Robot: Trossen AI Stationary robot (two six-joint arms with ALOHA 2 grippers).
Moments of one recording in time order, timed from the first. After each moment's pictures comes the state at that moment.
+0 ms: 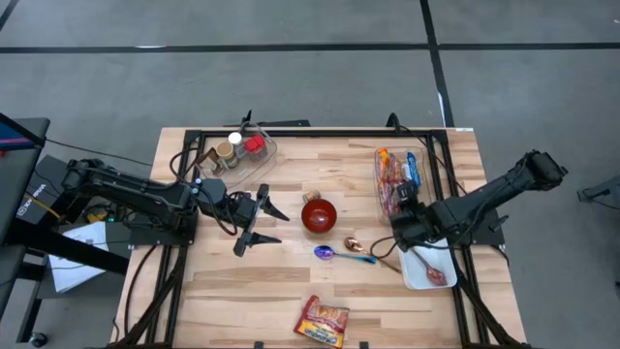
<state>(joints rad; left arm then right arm) -0.16 1.06 0.67 0.28 0.12 0.00 0.41 1.18 0.75 -1.11 0.73 -0.05</state>
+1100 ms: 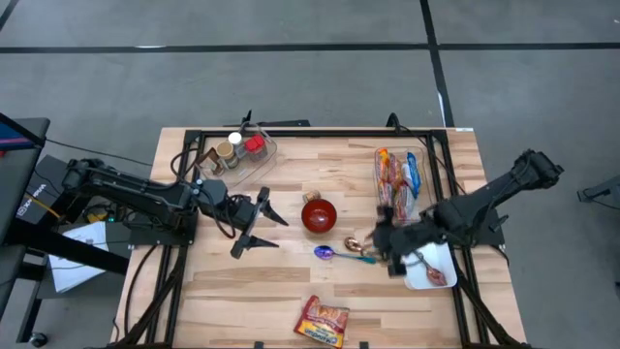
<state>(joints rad) -0.17 1.06 0.67 0.26 0.18 0.03 0.49 1.23 0.98 -0.63 0.30 0.22</state>
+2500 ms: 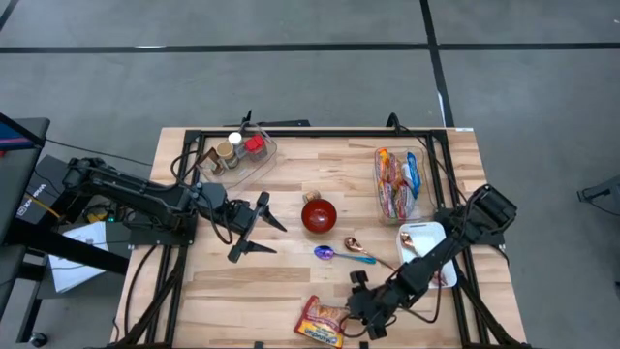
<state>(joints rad) -0.20 1.06 0.67 0.25 0.18 0.05 0.72 1.84 0.98 -0.01 0.21 0.41</state>
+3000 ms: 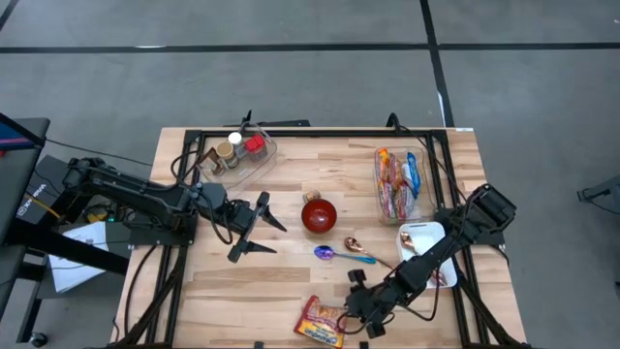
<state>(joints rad) -0.20 1.06 0.67 0.25 0.18 0.05 0.70 1.84 0.98 0.00 0.19 0.38</state>
